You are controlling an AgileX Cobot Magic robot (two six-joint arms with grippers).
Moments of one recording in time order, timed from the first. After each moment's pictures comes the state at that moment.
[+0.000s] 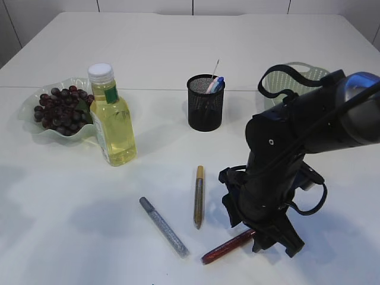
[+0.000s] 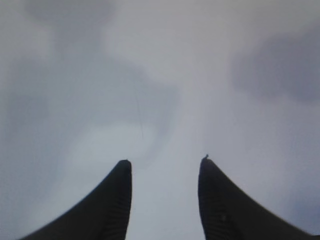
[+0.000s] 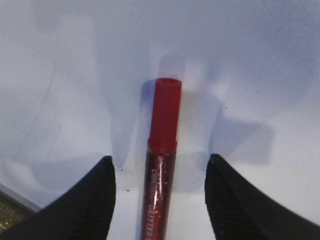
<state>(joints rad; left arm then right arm) -0.32 1.22 -0.79 0.19 0.88 -0.31 0.58 1.92 -1.06 0.02 0.71 1.56</state>
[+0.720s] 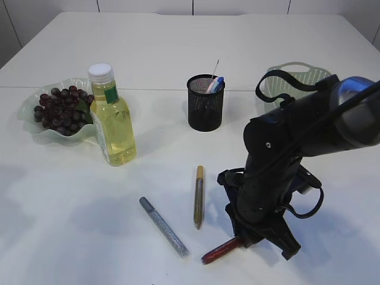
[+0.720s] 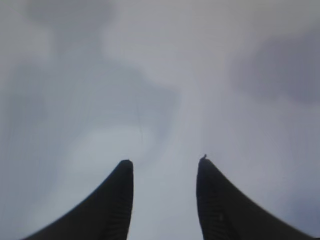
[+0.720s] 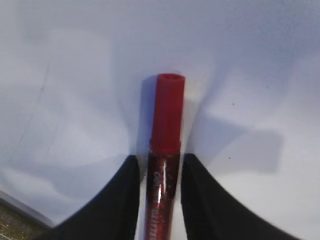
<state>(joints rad) -0.32 1.22 -0.79 0.19 0.87 -0.31 0.58 1.94 -1.06 0.04 0.69 1.56</state>
